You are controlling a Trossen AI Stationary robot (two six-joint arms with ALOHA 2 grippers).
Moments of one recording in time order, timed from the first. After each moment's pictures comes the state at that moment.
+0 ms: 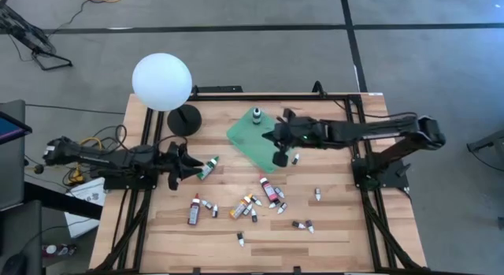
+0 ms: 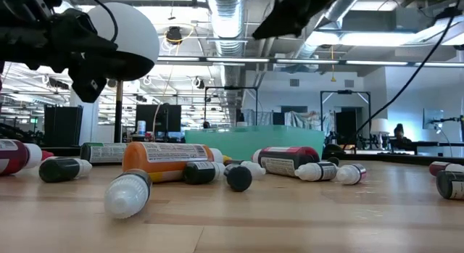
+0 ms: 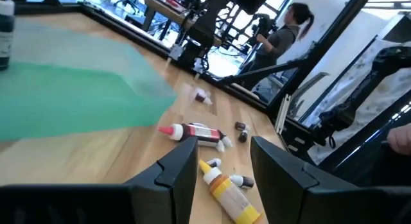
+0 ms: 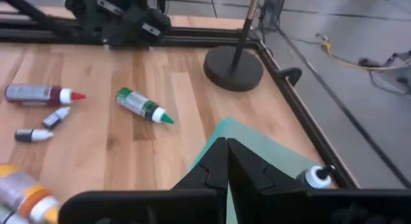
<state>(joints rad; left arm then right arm) -0.10 0.37 0.02 0.30 -0.04 -0.53 -0.02 1.37 1.07 -0.21 0.25 -0.12</state>
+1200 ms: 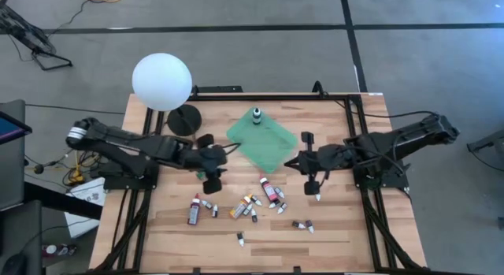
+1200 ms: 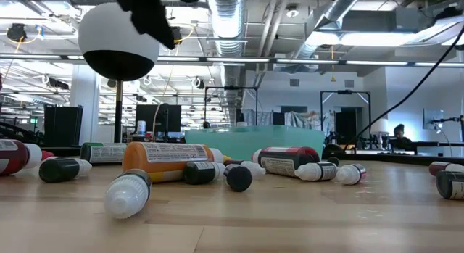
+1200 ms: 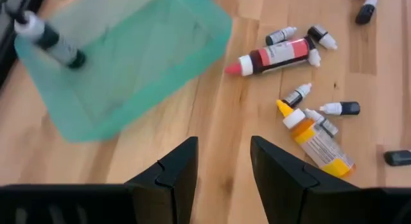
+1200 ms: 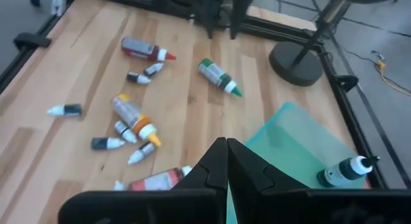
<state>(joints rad) -0.18 1.36 1.18 -0.76 -0.27 -0.27 0.30 1.18 1.07 -0.52 0.32 -0.09</state>
